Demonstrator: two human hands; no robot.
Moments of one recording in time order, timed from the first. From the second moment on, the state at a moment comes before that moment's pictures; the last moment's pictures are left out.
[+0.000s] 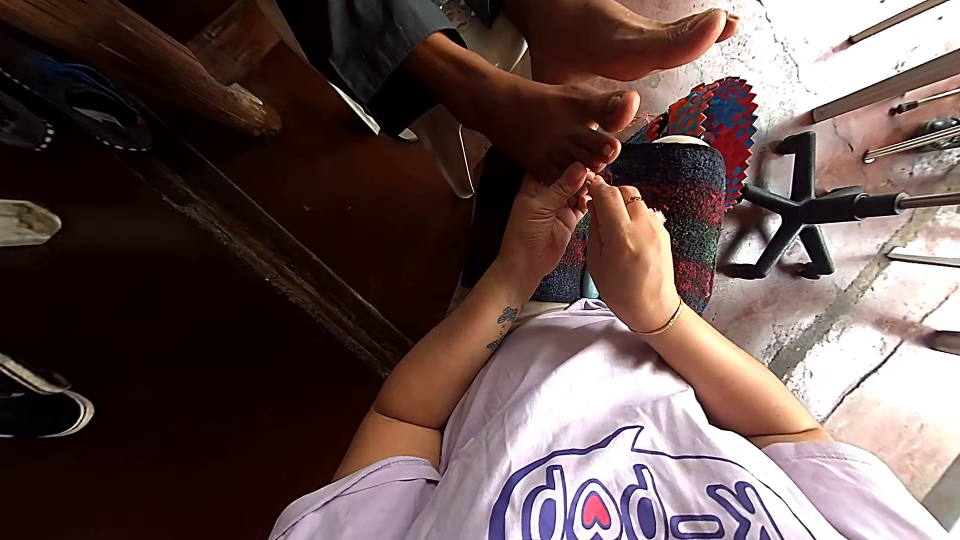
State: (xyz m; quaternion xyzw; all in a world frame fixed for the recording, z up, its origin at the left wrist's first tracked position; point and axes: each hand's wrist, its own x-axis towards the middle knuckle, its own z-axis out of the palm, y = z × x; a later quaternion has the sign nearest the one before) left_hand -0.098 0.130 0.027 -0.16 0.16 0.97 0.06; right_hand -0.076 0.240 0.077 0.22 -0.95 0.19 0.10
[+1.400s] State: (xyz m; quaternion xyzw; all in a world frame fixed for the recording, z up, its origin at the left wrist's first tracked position) left_hand -0.091 0.138 0.047 -0.15 0.20 0.96 0.11; right_hand -0.089 0.275 0.107 0.21 -0.91 0.35 0.04
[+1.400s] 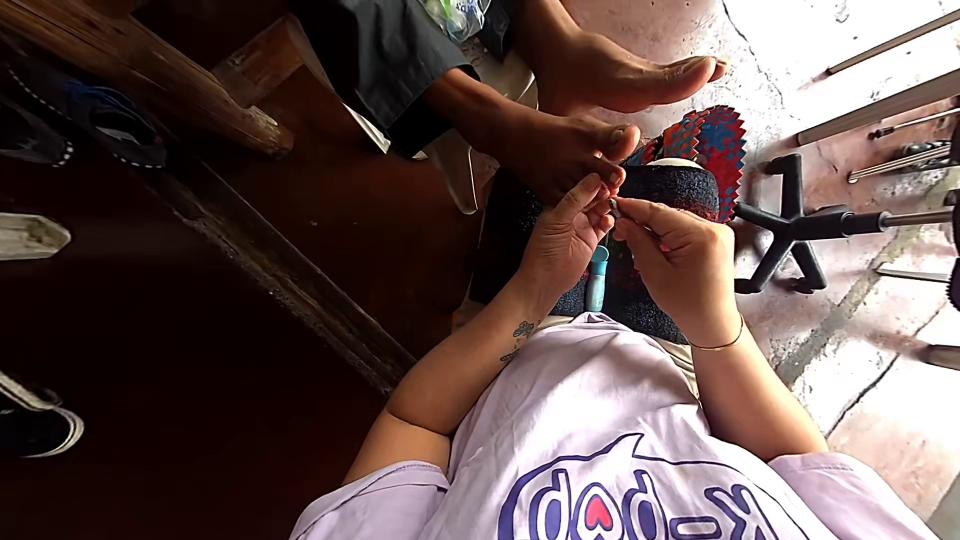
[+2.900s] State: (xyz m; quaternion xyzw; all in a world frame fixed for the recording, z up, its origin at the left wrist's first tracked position) left_hand -0.106 0.147 0.042 -0.19 0.14 0.97 0.08; right_hand -0.090 0.261 0.087 0.22 -0.93 0.25 0.13
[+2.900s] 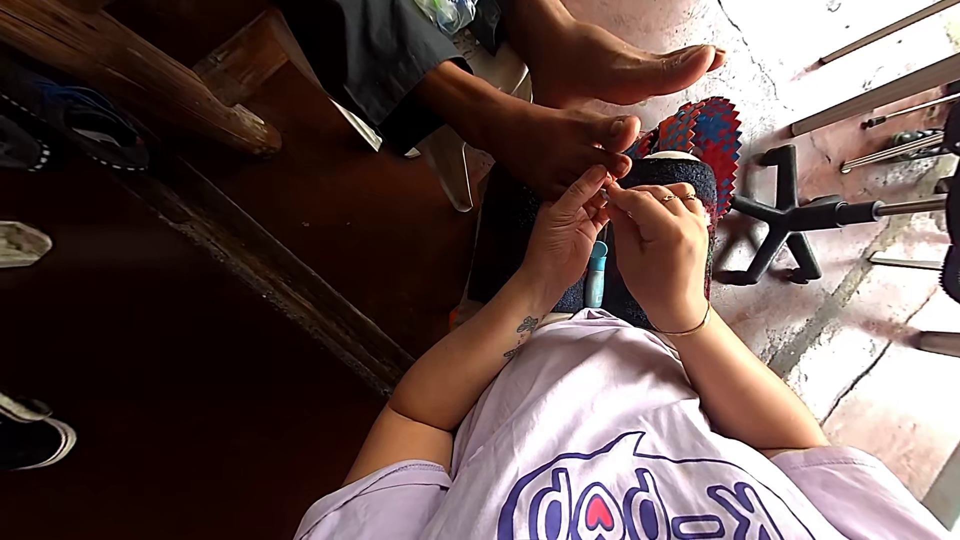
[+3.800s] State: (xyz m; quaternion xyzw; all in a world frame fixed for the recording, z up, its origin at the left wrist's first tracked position) left_hand -0.107 0.146 0.044 -0.22 0.16 0.96 0.08; right_hand -0.093 0.265 0.090 0.23 -0.93 0.24 0.15
